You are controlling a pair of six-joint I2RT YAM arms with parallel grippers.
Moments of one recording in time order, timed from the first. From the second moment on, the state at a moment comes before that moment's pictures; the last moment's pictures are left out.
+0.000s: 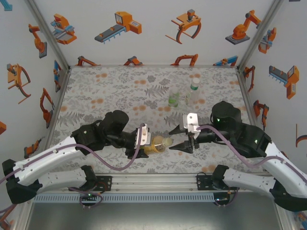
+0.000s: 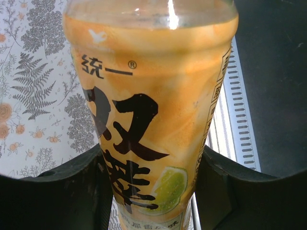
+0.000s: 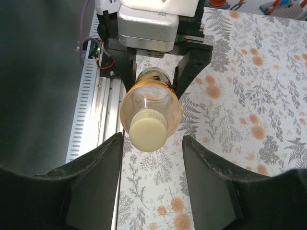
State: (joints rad) left arm -1.09 0.99 1.00 -0.62 0.49 0.44; right arm 0.97 0.86 1.25 -0.76 -0.59 -0.38
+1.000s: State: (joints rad) left arm -1.09 1.01 1.01 -0.64 0.32 0.44; right arm 0.97 0.82 1.12 -0.59 -0.30 0.34
